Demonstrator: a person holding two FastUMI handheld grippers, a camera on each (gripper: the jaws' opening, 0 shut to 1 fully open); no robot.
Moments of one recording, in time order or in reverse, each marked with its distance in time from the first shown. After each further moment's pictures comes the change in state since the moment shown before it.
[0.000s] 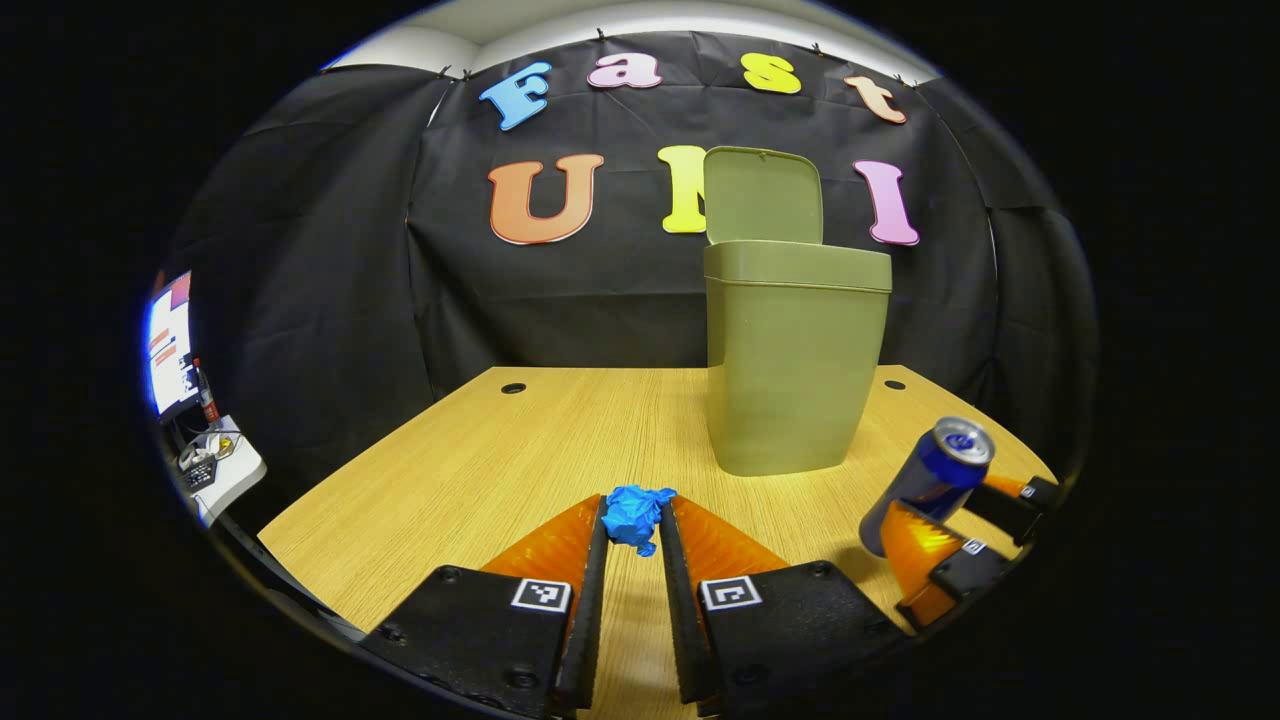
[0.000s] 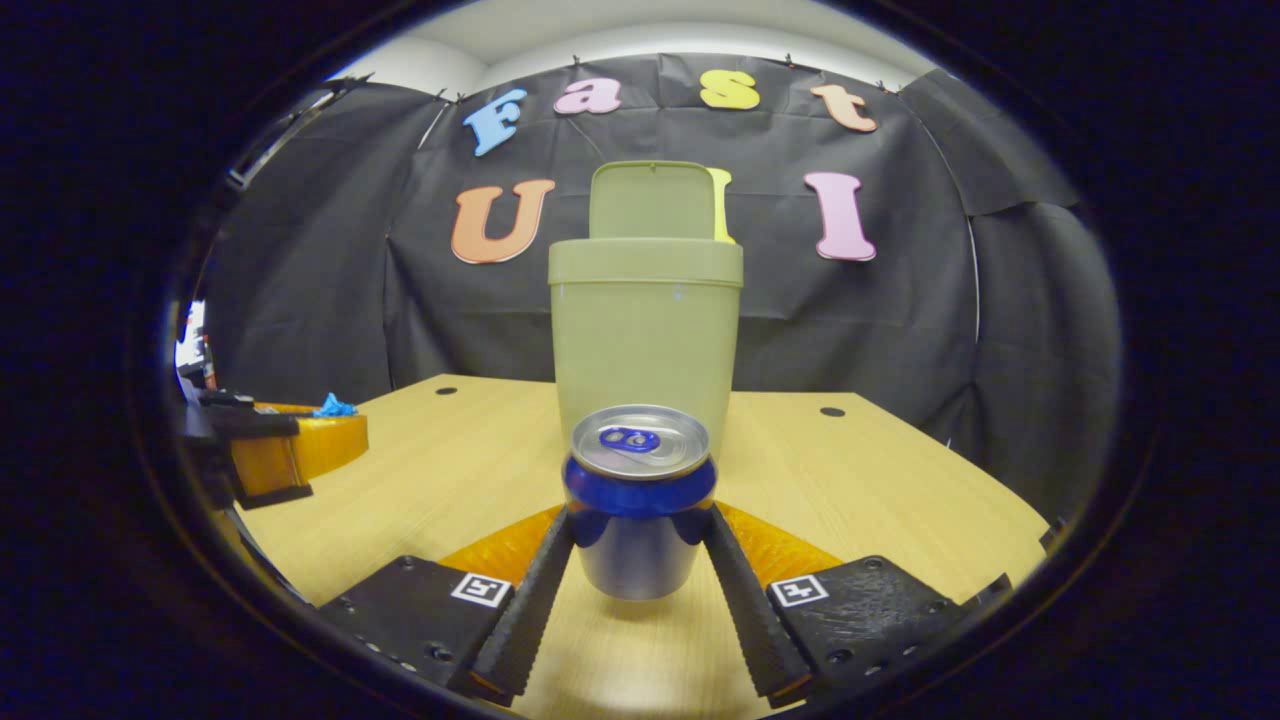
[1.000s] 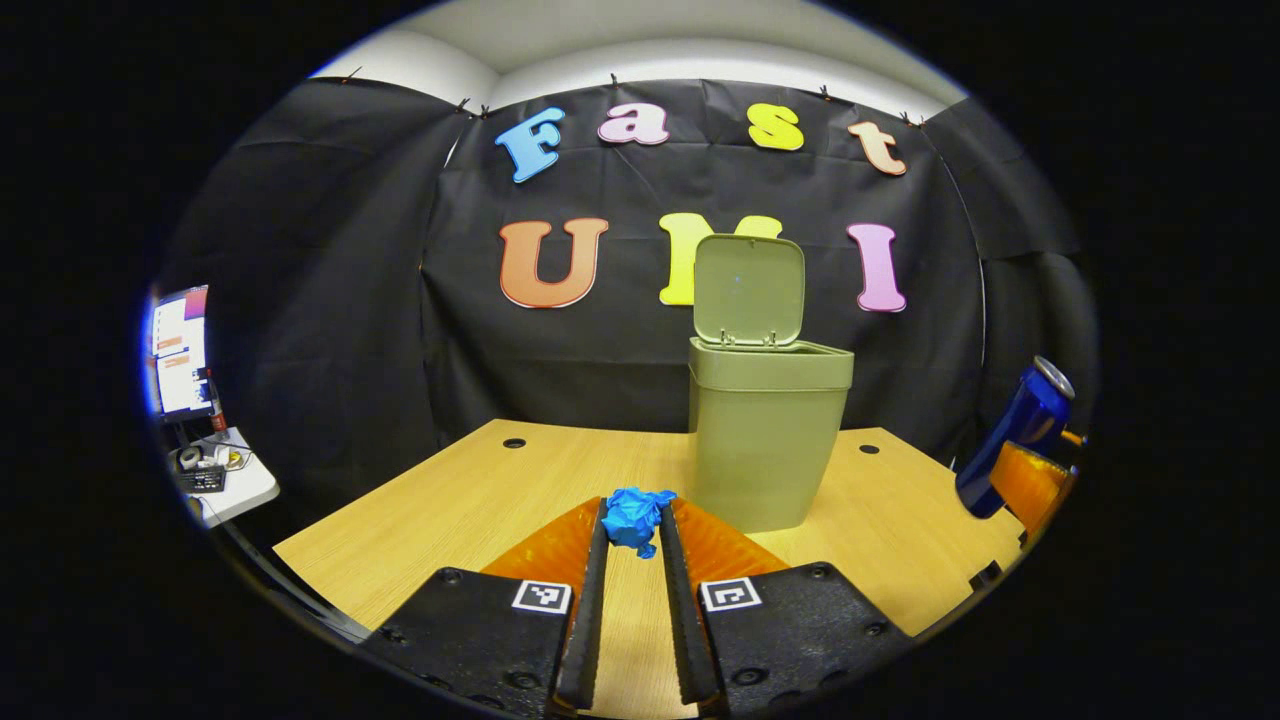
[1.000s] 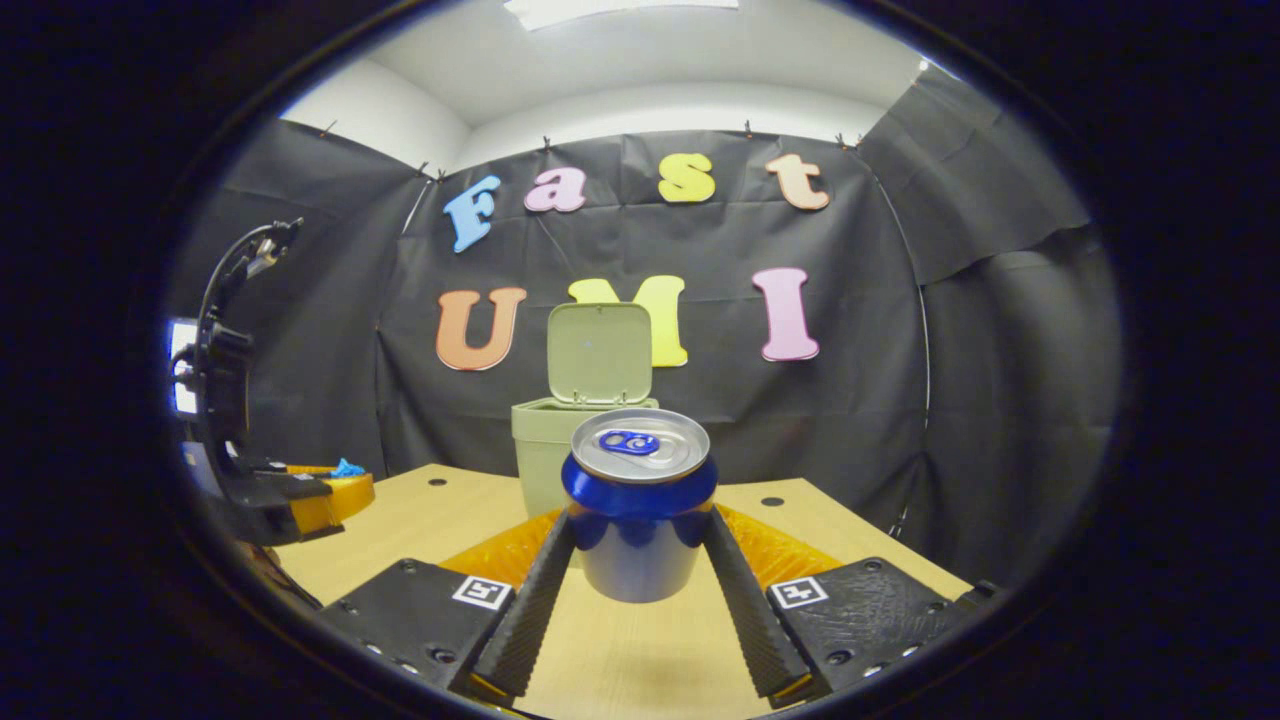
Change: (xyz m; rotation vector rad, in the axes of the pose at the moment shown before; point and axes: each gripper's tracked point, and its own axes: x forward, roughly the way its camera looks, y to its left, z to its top) left arm -0.048 -0.019 0.086 -0.056 -0.158 -0.014; right arm -0.094 -0.066 0.108 0.049 -0.212 -0.035
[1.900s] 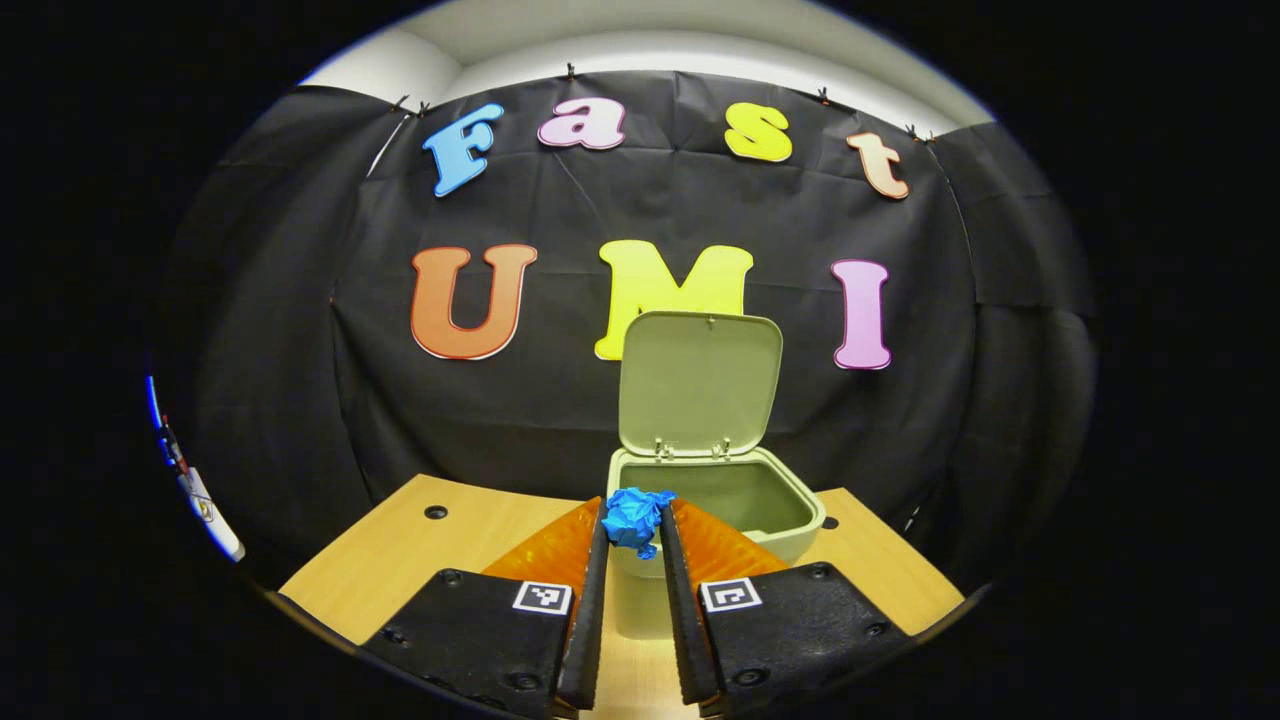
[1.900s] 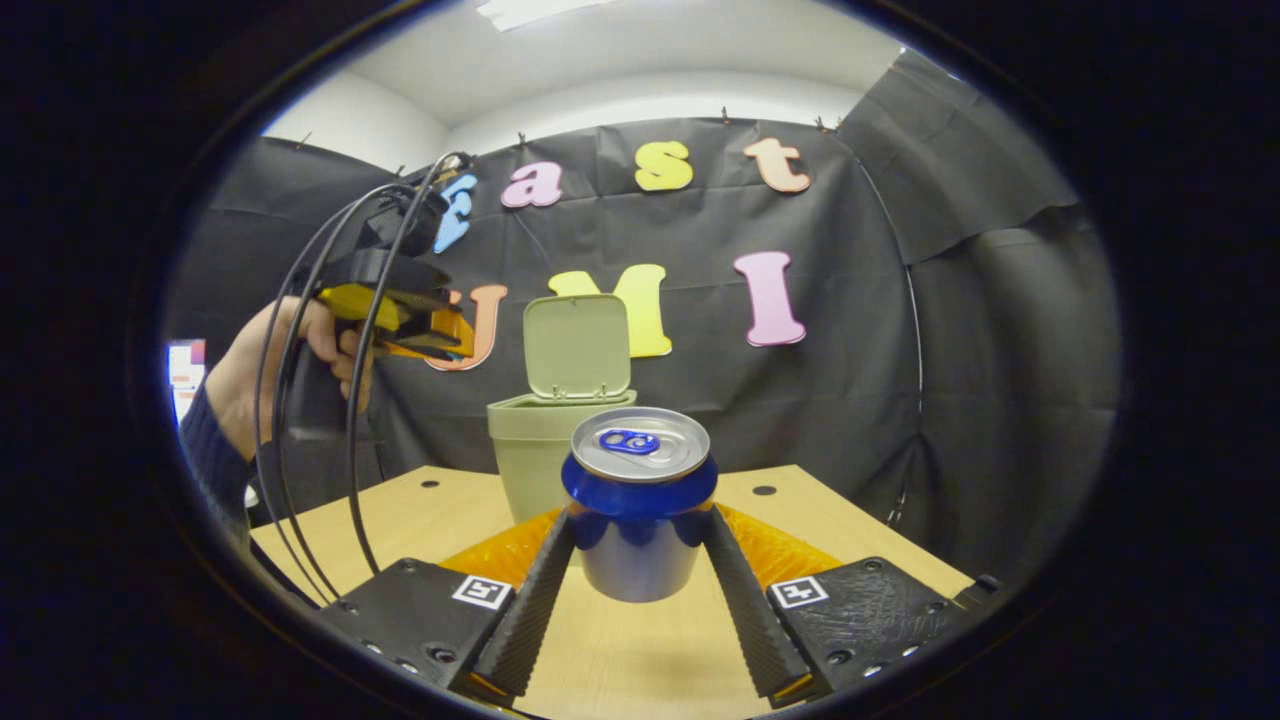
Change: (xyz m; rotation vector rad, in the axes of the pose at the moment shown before) left arm 0.138 -0.083 0.160 -0.042 0.019 -0.145; right arm 0.008 -0.030 0.001 0.049 0.028 -0.024
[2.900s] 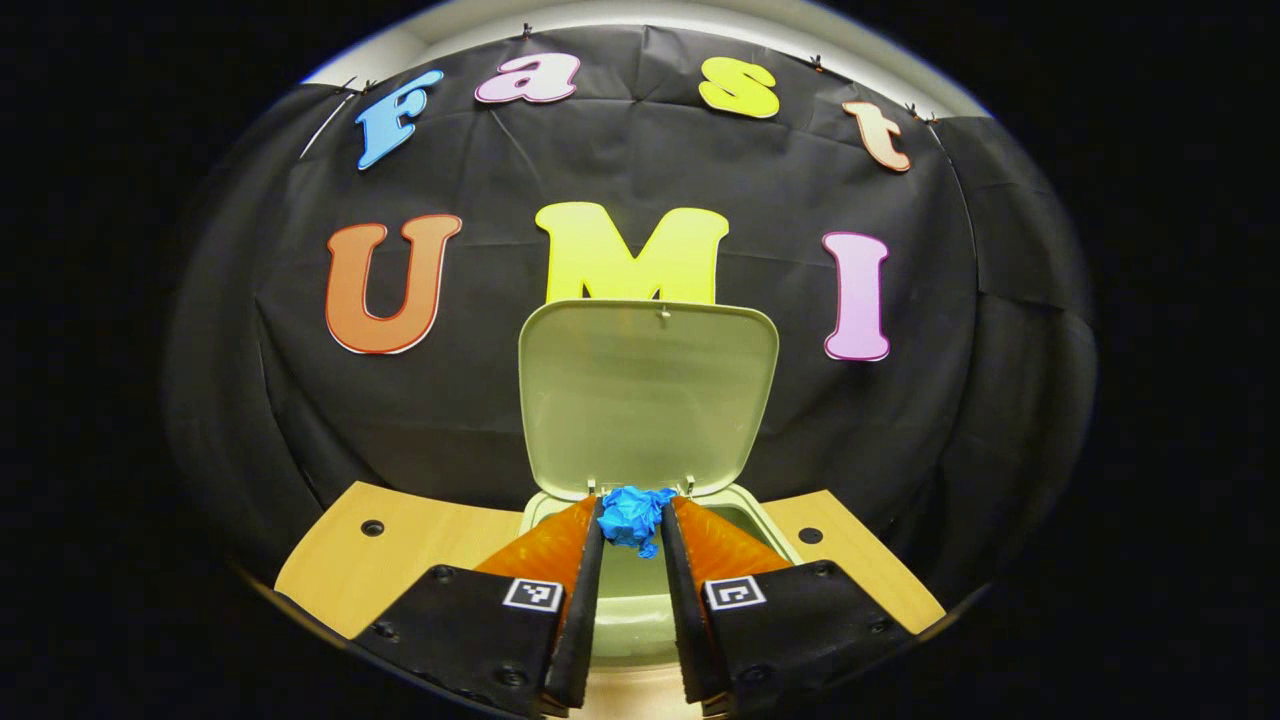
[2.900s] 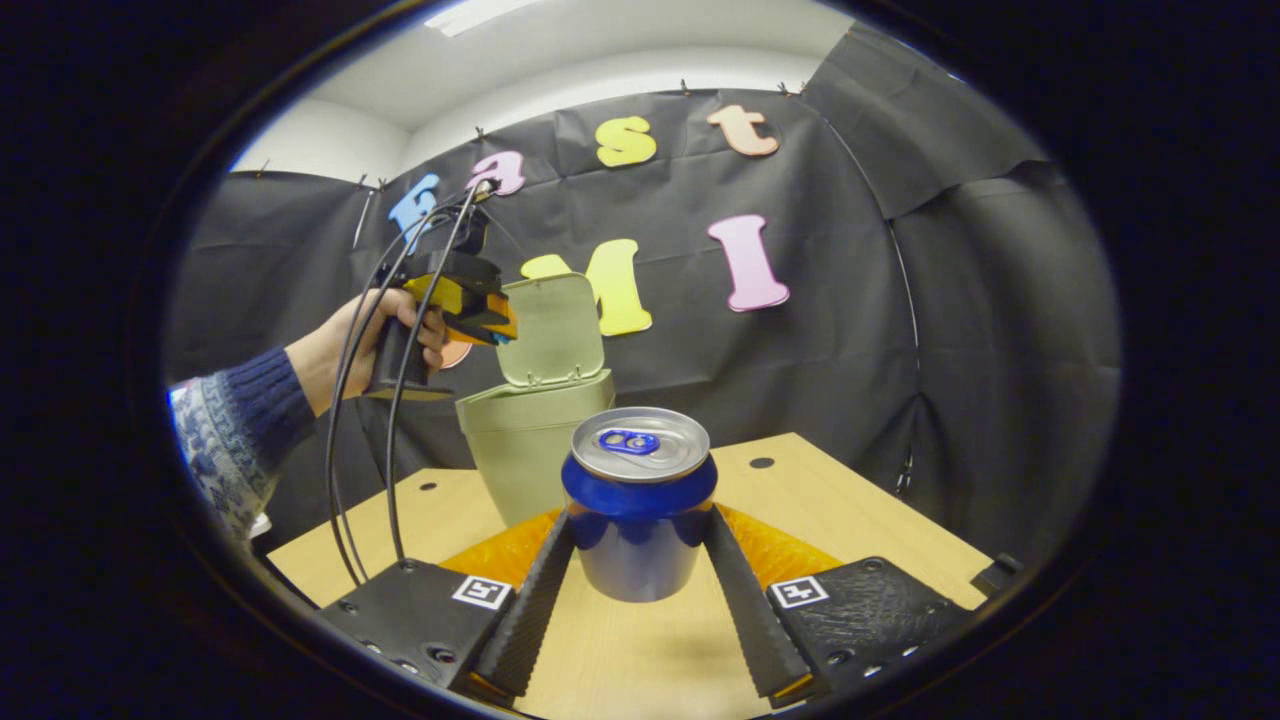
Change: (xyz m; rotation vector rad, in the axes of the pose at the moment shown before) left arm 0.111 -0.044 0.008 0.031 0.088 -0.079; right arm 0.026 -0.028 -0.016 0.086 0.080 -0.009
